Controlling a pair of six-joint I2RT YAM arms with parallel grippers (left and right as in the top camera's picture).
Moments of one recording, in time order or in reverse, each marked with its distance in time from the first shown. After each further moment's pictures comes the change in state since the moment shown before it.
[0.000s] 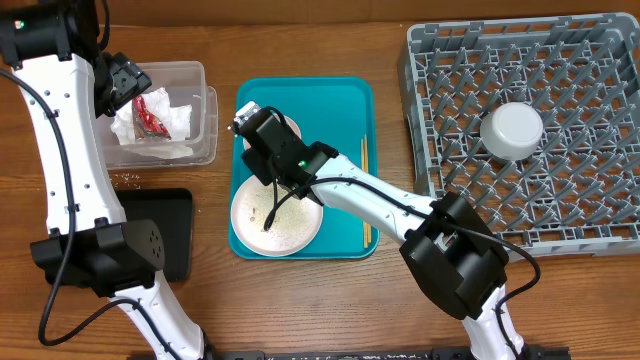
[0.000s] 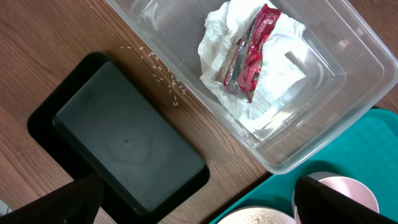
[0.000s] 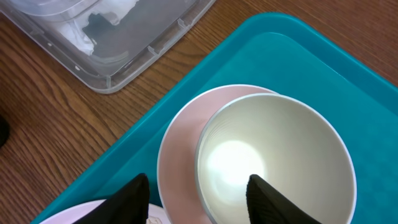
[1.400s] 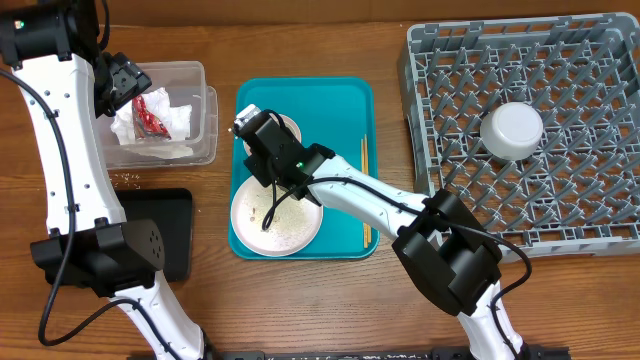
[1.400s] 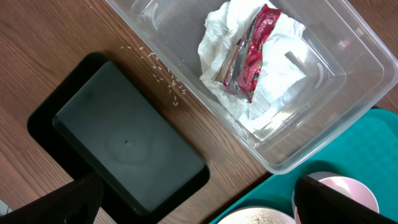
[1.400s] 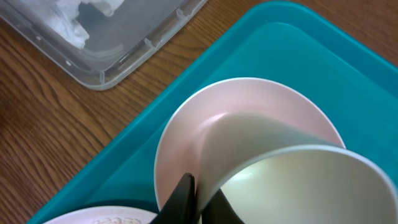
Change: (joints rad) left arm 0.000 0.000 0.000 0.000 0.000 0.000; right arm 0.000 0.033 0.001 0.017 0.002 0.021
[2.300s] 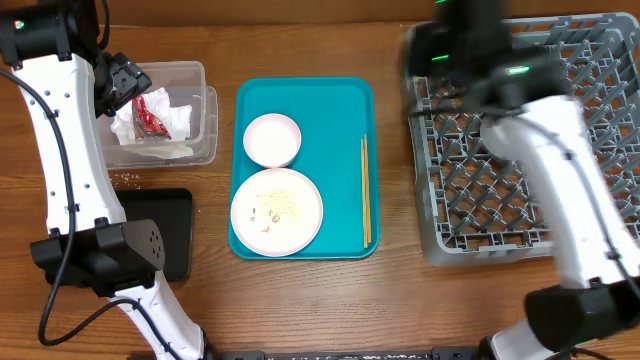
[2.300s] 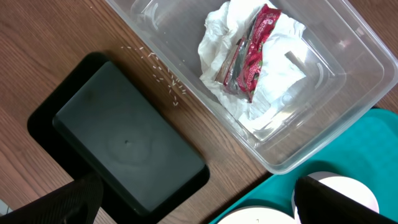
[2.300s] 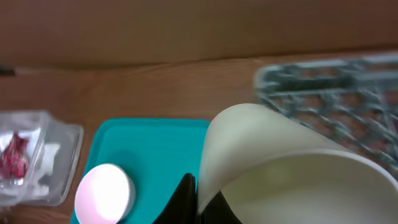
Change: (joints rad) left arm 0.000 0.000 0.000 0.000 0.000 0.000; right arm -0.603 -0.440 0.268 -0.607 -0.211 0.249
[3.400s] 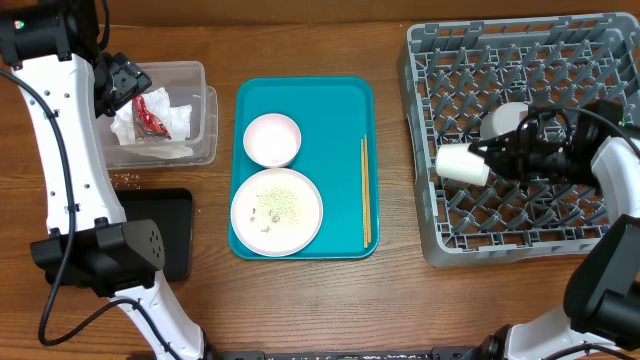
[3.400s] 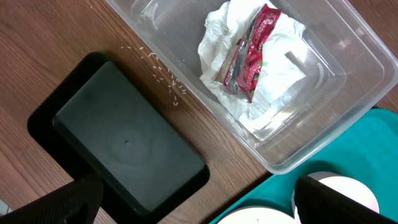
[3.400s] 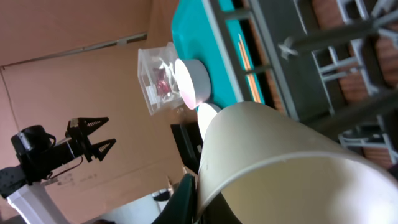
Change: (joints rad) left arm 0.000 0.000 0.000 0.000 0.000 0.000; right arm -0.613 0.030 -0.665 -0.140 -1.080 -0.185
